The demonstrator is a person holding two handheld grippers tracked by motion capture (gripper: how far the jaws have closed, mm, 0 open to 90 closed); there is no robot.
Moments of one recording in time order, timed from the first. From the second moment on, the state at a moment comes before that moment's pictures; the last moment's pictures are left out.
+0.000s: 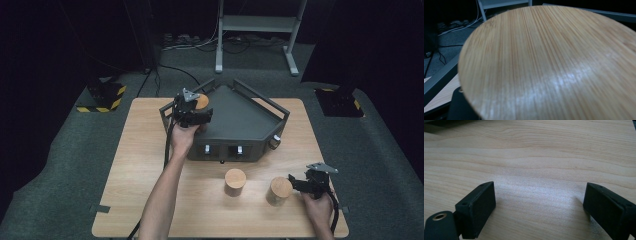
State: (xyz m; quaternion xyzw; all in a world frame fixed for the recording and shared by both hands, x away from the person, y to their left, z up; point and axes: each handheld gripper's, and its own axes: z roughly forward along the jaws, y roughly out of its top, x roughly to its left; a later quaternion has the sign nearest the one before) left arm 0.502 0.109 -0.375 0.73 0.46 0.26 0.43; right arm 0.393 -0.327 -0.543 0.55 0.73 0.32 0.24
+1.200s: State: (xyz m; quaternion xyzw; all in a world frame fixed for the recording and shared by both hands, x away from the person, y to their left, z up) left arm 0.473 0.127 -0.362 0.73 0.46 0.23 0.44; right arm 0.393 -0.327 -0.543 0.55 0.73 0.32 0.24
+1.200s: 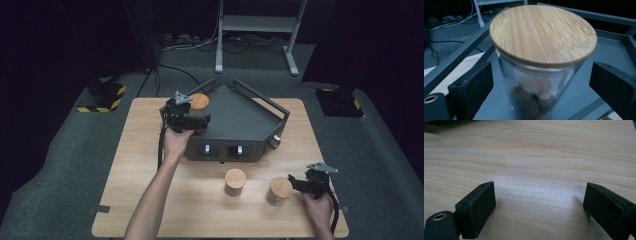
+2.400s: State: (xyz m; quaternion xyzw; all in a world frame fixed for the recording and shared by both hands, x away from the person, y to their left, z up) left arm 0.439 0.141 -0.358 0.74 0.45 0.23 0.45; right arm 0.393 -0.327 -0.543 0.55 0.73 0.32 0.24
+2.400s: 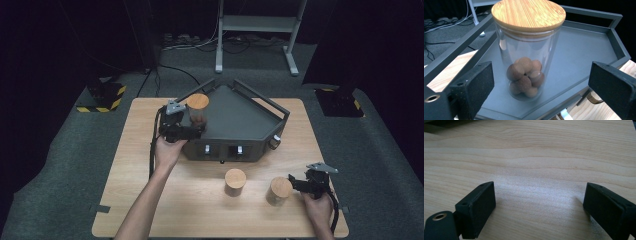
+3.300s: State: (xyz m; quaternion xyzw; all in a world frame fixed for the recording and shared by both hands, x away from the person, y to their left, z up) left arm 0.412 0.160 -0.379 0.73 0.46 0.23 0.45; right arm 0.393 -0.327 -0.543 0.55 0.74 0.32 0.24
